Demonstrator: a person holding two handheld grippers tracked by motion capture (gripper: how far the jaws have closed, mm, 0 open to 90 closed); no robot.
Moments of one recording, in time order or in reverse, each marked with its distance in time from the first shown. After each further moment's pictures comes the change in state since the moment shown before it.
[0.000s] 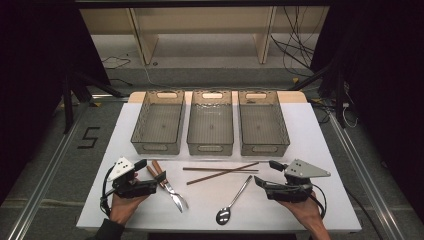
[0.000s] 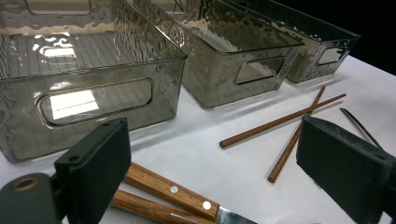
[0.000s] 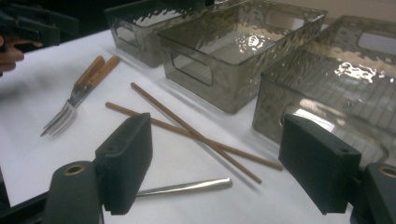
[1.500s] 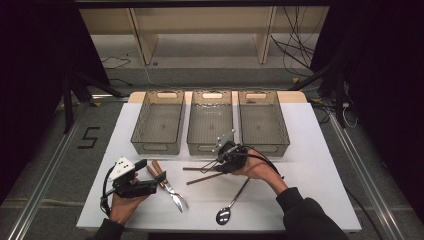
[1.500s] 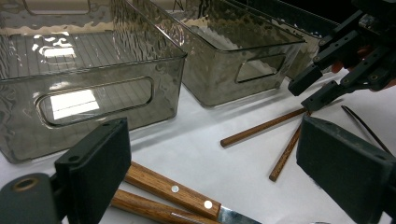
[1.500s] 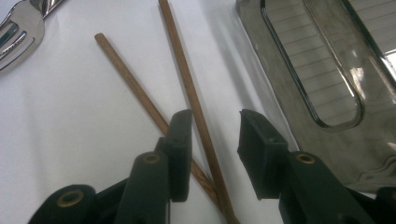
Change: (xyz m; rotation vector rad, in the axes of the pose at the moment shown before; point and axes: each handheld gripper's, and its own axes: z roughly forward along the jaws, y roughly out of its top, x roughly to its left) left arm 0.000 0.000 0.001 0.003 0.000 0.006; right arm 0.013 0.056 0.175 0.554 0.292 -0.341
